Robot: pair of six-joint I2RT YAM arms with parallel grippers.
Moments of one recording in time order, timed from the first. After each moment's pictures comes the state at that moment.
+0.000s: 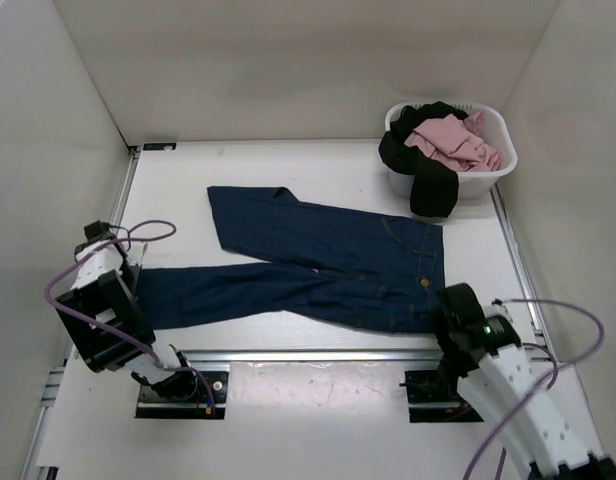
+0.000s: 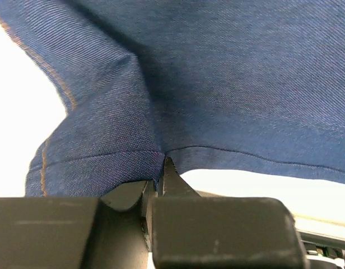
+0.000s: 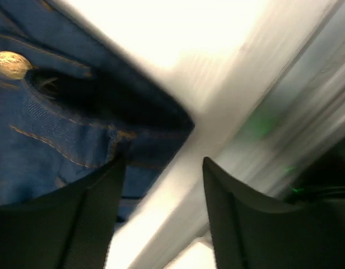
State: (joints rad) left arm 0.54 1.49 0.91 -0.79 -0.17 0.60; right arm 0.36 0.59 0.43 -1.12 0.33 1.40
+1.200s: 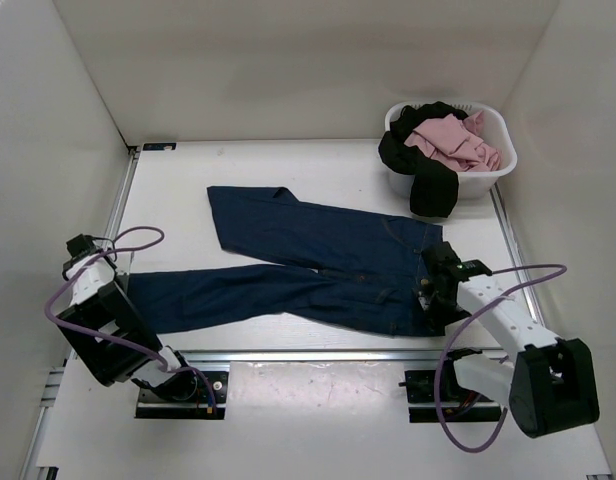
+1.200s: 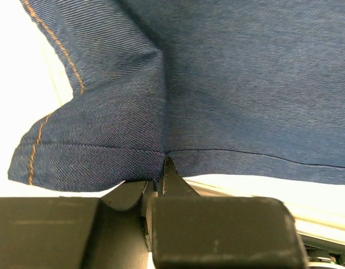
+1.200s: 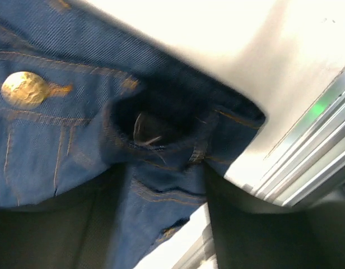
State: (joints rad) left arm 0.67 1.40 0.82 -0.75 -0.14 0.65; right arm 0.29 1.09 0.60 -0.94 0.20 1.45
